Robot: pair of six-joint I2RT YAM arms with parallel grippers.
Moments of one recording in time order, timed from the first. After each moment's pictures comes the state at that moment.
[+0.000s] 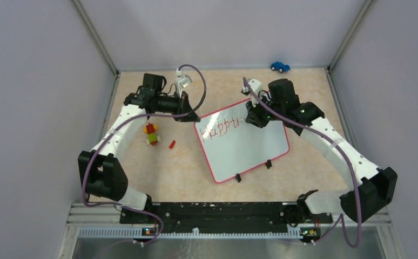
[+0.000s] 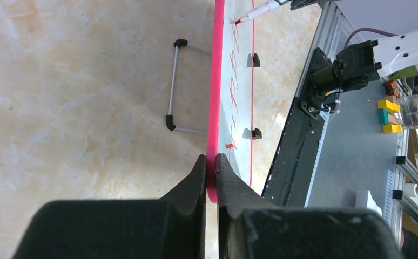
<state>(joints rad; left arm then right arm) -0.23 1.50 1.32 -0.66 1.00 0.13 0.52 1.29 1.26 -0.66 -0.30 -0.27</state>
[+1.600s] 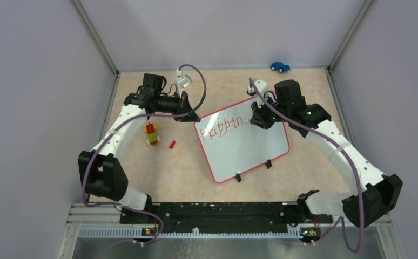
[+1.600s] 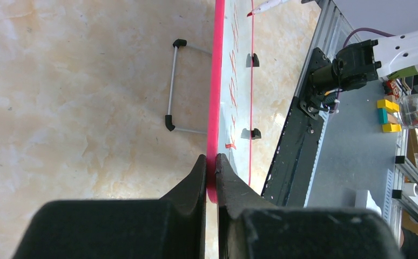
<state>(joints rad) -0.23 1.50 1.32 -0.66 1.00 0.13 0.49 1.24 1.25 -0.70 -0.31 -0.27</state>
